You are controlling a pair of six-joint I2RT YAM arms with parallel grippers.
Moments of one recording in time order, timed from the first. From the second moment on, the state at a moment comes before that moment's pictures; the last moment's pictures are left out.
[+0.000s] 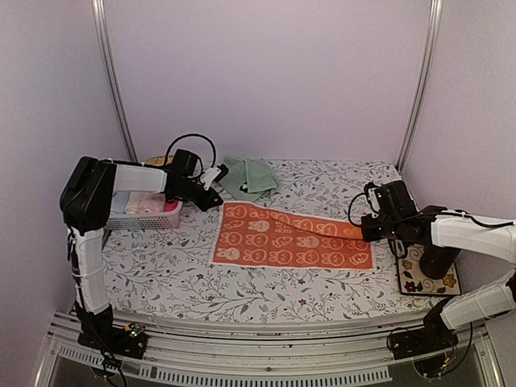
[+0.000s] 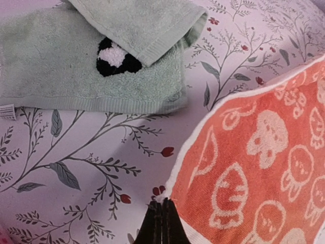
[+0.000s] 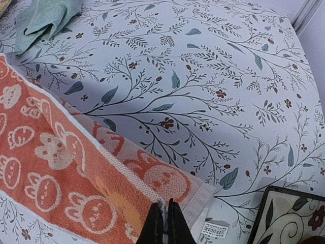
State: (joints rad) left arm -0.36 2.10 1.45 -0.21 0.37 0.32; right arm 0.52 1.27 0.71 -0.25 0.30 0.23
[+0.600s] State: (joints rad) left arm -0.52 1.81 1.07 0.08 0.08 0.19; right arm 0.52 1.18 0.64 -0.28 0.15 0.35
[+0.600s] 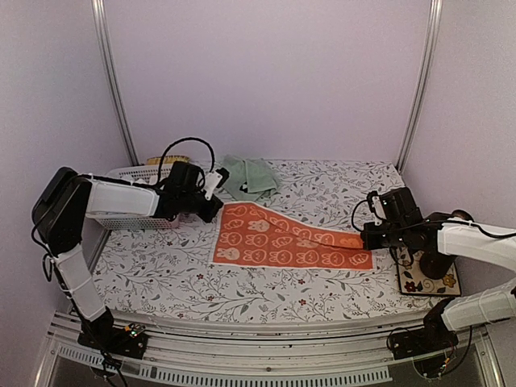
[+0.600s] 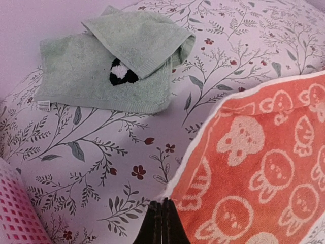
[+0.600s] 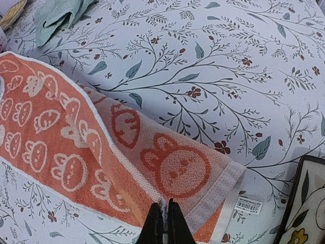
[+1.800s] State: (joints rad) left arm -0.79 1.53 0.73 -0.04 -0.32 -0.16; right arm 0.53 1.24 0.60 -0.45 0.40 0.72
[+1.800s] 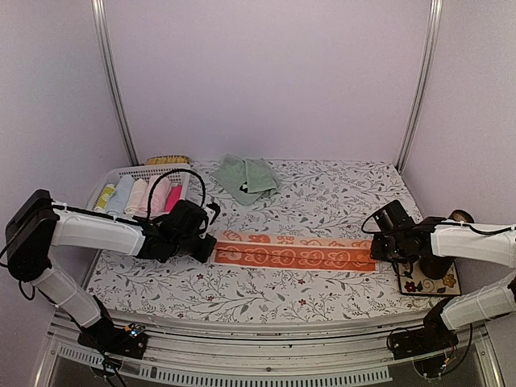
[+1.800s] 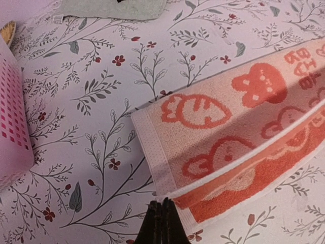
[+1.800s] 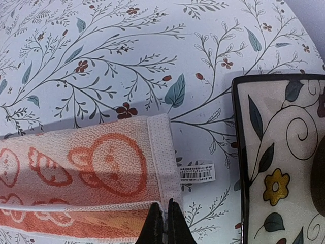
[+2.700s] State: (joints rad) left arm -0.82 1.37 0.67 -0.08 -0.24 -0.20; right arm 0.53 1.26 0.61 -0.45 0.38 0.72
